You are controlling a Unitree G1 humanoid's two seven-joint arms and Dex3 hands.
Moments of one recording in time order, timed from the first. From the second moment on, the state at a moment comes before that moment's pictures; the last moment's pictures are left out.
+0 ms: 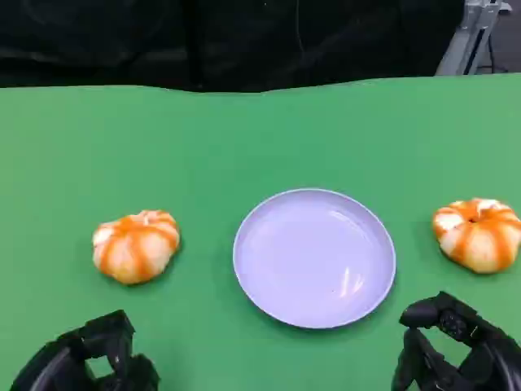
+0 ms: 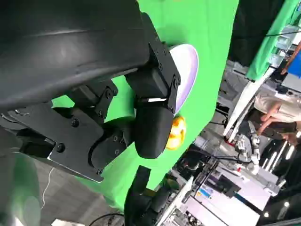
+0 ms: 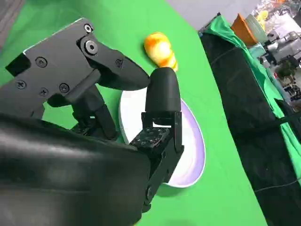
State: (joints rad) left arm 0.26 0.18 0.16 -0.06 -0.61 0.26 -0.68; right arm 0.36 0.08 -0.04 -0.33 0.40 0.33 0.19
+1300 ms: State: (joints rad) left arm 0.17 0.32 0.15 -0.08 0.45 -0.50 -0.21; right arm 0.34 0.10 -0.03 -0.33 0.39 0.34 0.12
